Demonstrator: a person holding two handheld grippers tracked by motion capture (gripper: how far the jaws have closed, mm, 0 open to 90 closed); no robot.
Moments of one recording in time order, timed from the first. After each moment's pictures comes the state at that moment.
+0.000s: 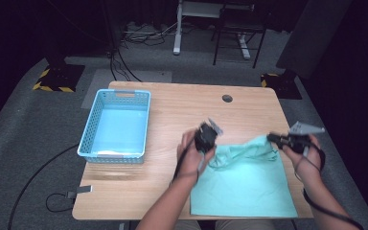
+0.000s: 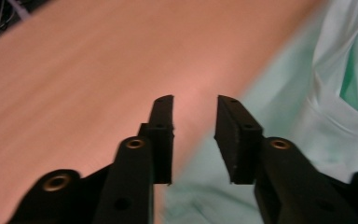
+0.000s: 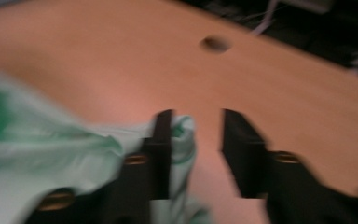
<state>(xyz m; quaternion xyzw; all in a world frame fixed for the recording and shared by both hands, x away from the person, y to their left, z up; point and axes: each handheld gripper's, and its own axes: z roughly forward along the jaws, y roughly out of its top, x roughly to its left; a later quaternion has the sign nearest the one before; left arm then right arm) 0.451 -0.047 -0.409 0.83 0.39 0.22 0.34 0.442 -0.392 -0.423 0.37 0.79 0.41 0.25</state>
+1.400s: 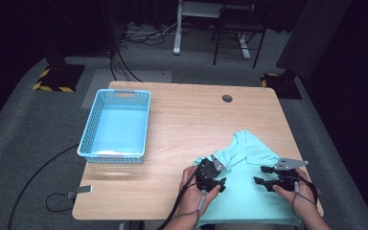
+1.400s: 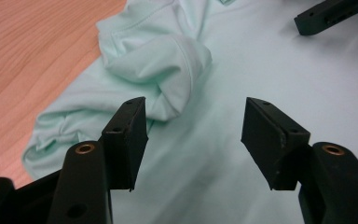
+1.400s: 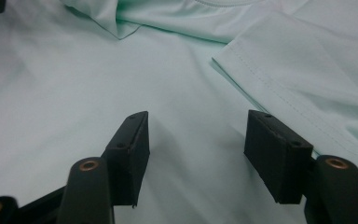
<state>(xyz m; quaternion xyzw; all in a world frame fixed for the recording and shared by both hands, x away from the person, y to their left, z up) 0.335 -0.070 -0.471 0.86 0.35 0.11 0.35 0.352 -0.369 -0.498 0.33 0.86 0.37 0.12</state>
